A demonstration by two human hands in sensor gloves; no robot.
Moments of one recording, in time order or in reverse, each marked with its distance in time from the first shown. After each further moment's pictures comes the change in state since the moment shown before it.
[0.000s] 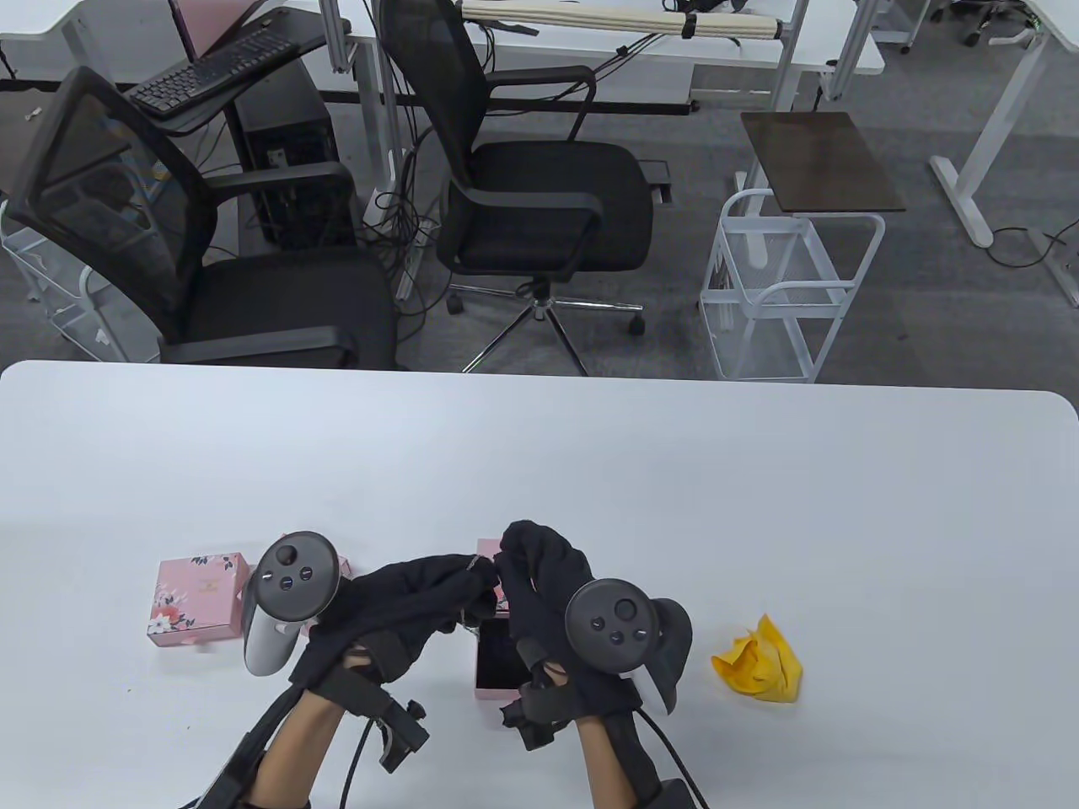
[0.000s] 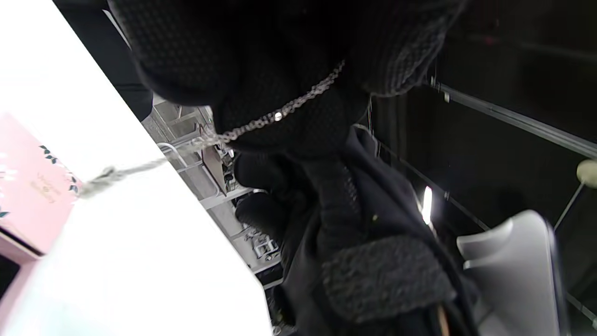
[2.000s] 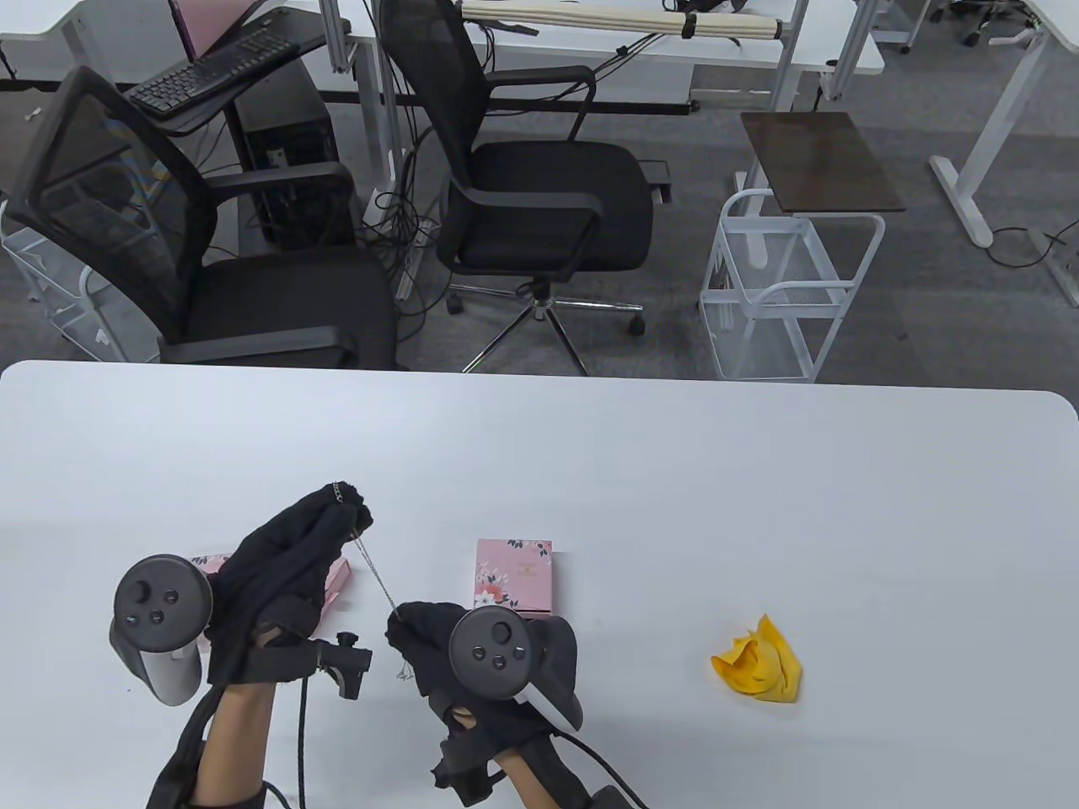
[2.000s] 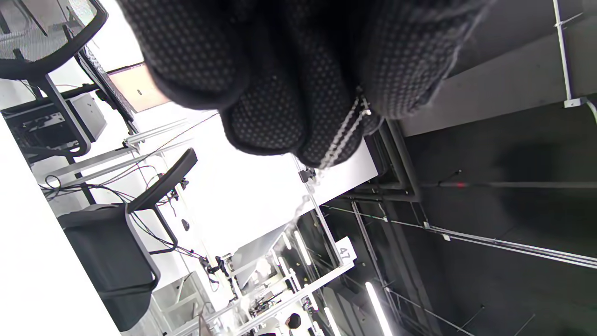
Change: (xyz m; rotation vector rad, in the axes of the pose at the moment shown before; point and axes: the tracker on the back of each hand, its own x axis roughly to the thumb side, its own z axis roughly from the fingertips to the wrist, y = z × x) left_hand 0.006 0.077 0.036 0.571 -0.058 -0.135; right_hand 0.035 0.077 0.016 0.310 -0.019 0.040
